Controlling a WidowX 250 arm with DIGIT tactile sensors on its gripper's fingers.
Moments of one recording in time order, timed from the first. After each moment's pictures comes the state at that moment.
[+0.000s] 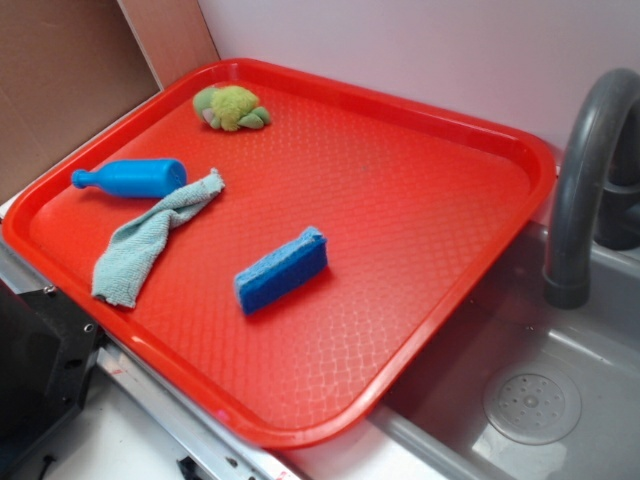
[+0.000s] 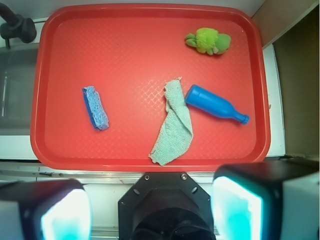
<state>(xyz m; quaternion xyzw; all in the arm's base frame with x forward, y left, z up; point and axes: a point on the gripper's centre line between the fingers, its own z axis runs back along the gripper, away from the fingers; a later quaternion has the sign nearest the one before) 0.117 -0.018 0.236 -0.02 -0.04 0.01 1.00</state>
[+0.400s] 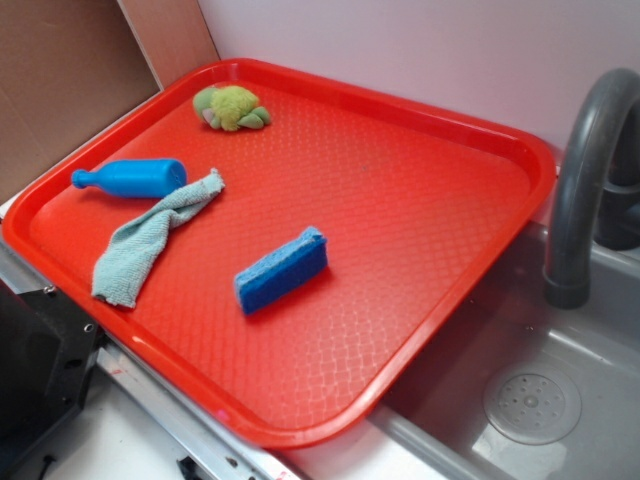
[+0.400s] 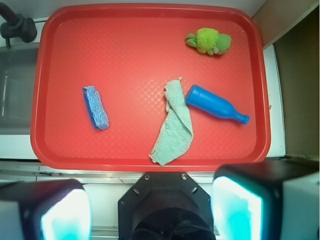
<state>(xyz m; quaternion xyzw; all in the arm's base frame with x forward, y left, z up) 0.115 -0.018 0.233 -0.02 -0.04 0.01 1.00</state>
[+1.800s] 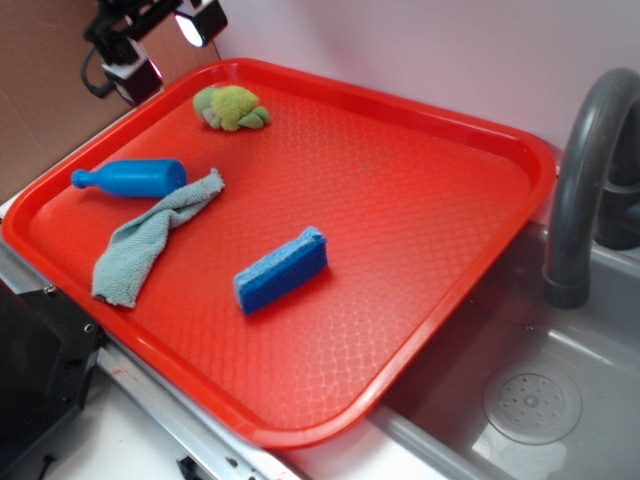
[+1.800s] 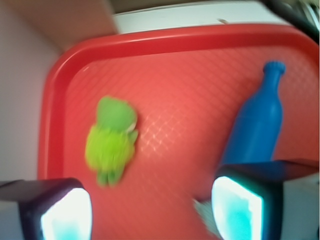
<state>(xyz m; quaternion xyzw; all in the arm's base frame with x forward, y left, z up) 0.262 0.088 0.096 -0.02 -0.10 0.77 0.63</state>
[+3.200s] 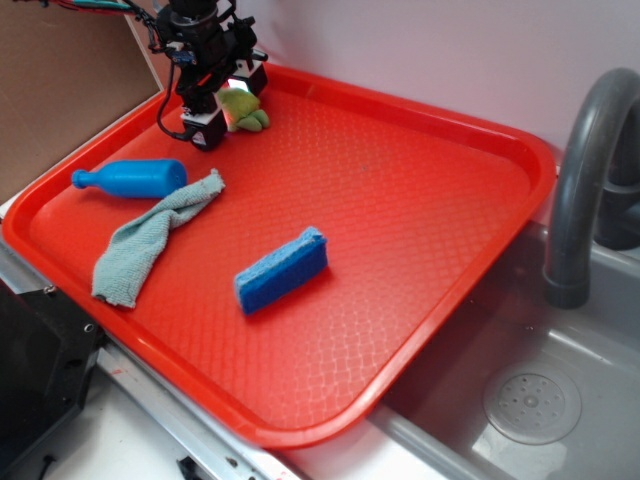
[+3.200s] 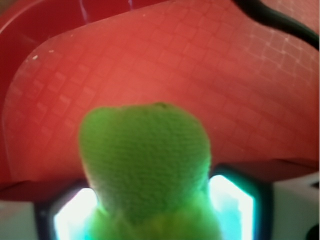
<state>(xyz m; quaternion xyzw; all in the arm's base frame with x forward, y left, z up) 0.305 0.108 0.016 0.01 -0.06 0.81 0.58</state>
